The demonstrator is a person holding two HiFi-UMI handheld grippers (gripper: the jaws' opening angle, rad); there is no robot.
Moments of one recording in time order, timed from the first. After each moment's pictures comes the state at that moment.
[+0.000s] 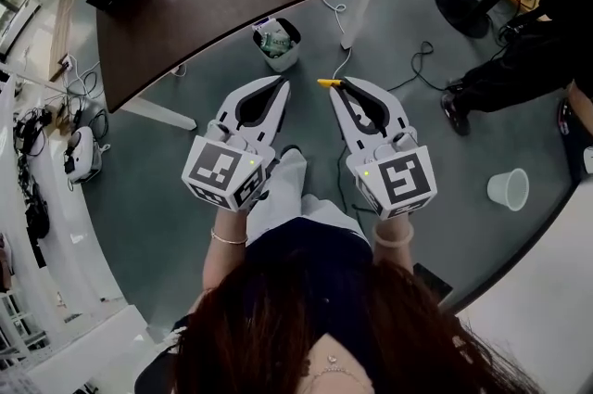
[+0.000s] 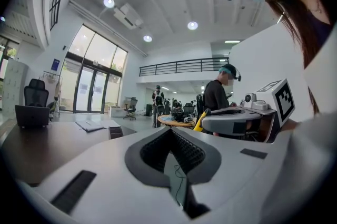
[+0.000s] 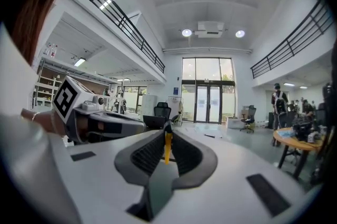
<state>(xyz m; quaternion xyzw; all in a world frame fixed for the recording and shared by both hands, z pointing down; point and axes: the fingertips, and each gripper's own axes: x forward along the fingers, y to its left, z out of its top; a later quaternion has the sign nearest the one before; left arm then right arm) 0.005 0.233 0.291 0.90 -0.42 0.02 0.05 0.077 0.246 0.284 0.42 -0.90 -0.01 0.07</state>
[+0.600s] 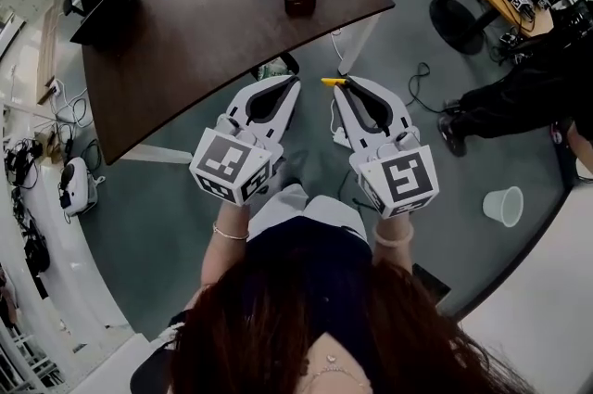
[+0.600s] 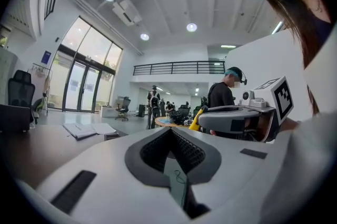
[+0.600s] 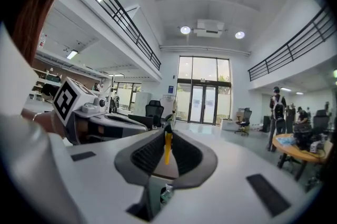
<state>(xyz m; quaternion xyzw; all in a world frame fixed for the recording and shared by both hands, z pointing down) -0.019 0.079 0.291 0.92 -0.38 0.01 0.06 0.041 0.095 0.276 0.45 -0.89 -0.03 0.08</state>
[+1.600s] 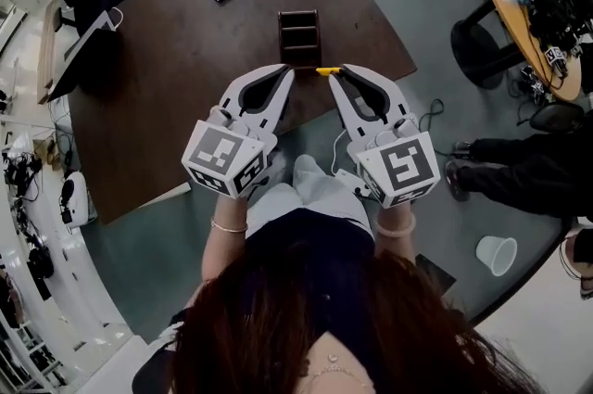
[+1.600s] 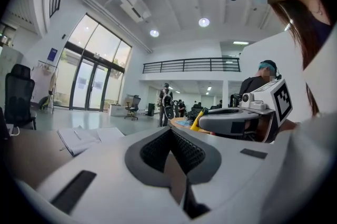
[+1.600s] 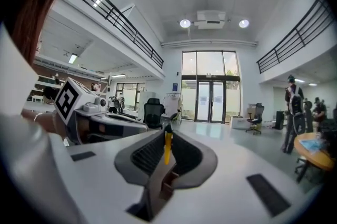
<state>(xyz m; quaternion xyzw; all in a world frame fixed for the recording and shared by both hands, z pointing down) -0.005 -0.207 0.316 0.90 -0.42 0.01 0.07 0.058 -0.197 0.305 0.40 -0.91 -0.01 0.08</state>
